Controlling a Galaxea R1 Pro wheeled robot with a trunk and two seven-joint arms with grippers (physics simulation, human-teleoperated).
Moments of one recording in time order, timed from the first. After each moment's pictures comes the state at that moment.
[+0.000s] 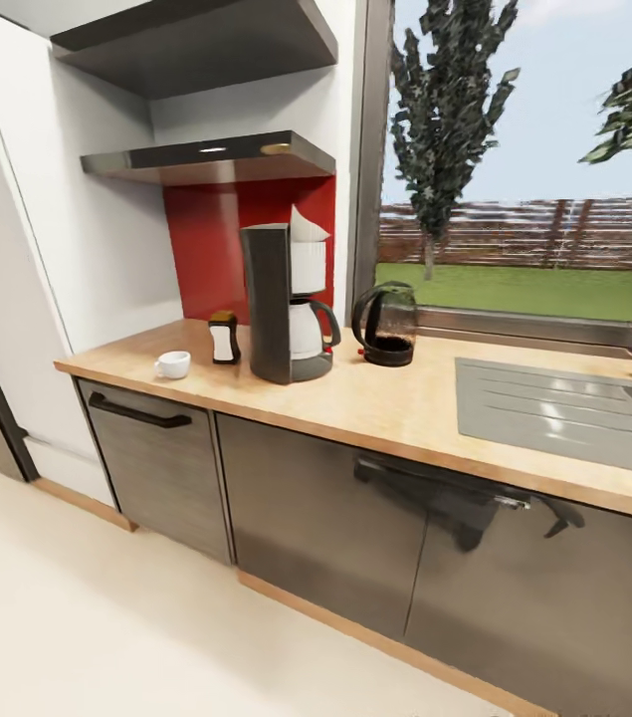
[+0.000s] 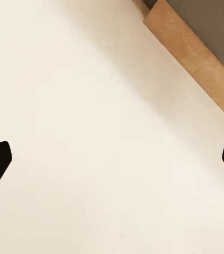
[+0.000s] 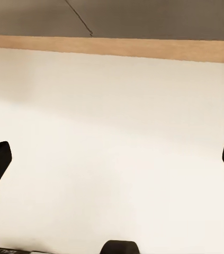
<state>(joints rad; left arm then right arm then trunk) -0.03 0.22 0.31 -0.32 0.42 -0.24 -0.55 -0.22 -0.48 0.93 0.03 -1.44 -0.25 0.95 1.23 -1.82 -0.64</state>
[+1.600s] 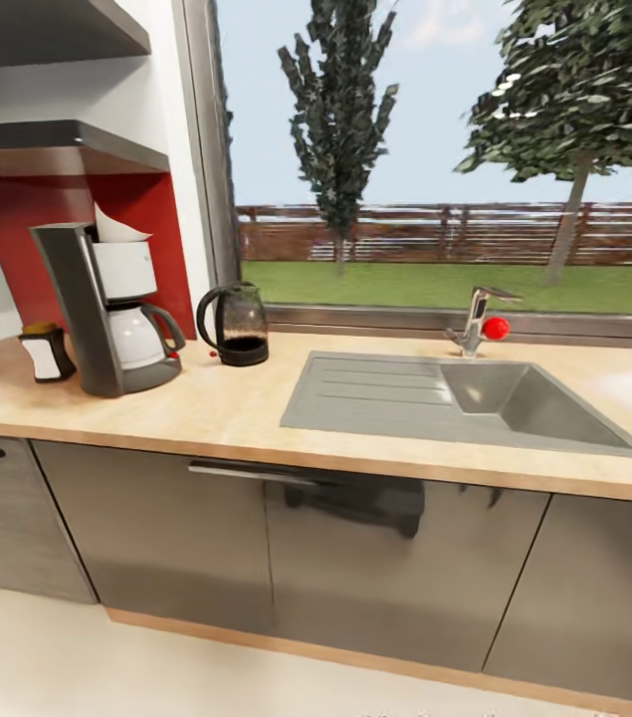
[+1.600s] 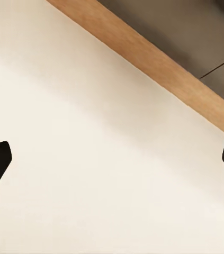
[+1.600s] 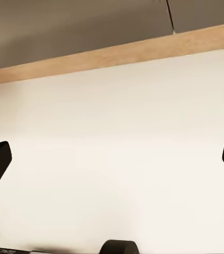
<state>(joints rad) -0.03 0.22 0.31 -0.32 0.42 -0.24 -0.55 -0.22 -0.48 0.93 0.03 -1.44 -0.25 0.95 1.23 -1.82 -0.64</state>
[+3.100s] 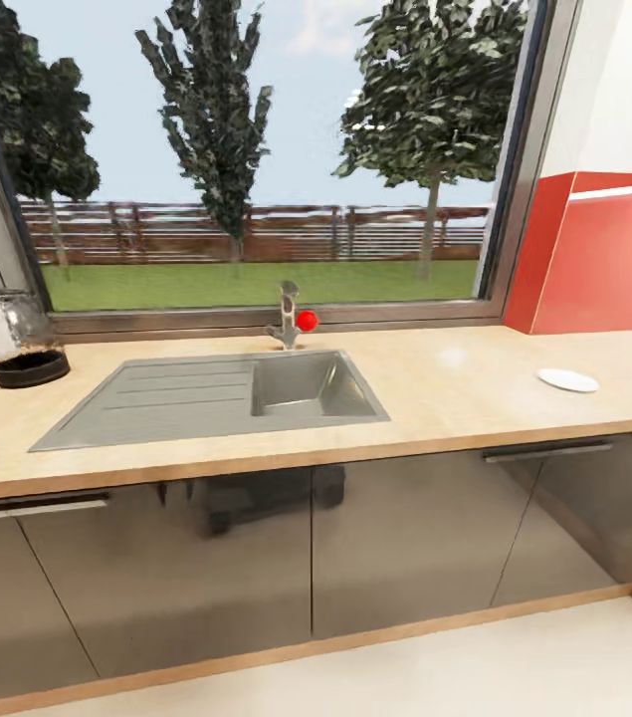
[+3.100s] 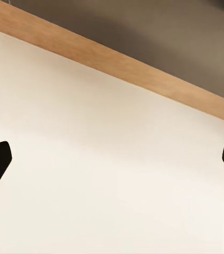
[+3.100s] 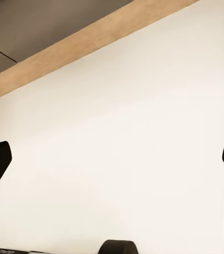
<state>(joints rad) -0.03 0.22 0.30 -0.32 0.42 -0.24 -0.55 -0.22 -0.48 0.93 0.03 -1.44 -0.25 0.94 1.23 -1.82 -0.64</state>
